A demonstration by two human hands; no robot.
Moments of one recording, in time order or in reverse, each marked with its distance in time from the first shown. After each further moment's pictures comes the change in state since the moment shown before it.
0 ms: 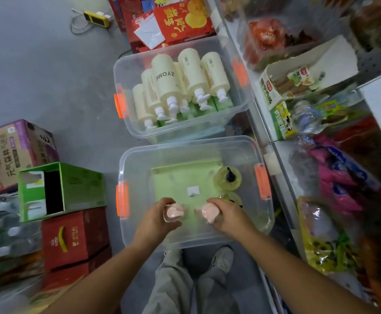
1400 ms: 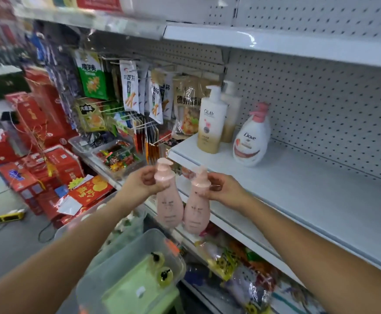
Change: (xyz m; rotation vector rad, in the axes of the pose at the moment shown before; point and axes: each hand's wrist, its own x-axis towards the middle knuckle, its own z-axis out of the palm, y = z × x) left_hand -0.221 0.431 -0.218 -0.302 -0.356 0.799; right_hand -0.410 -0.165 -0.292 0.521 0.797 -0.222
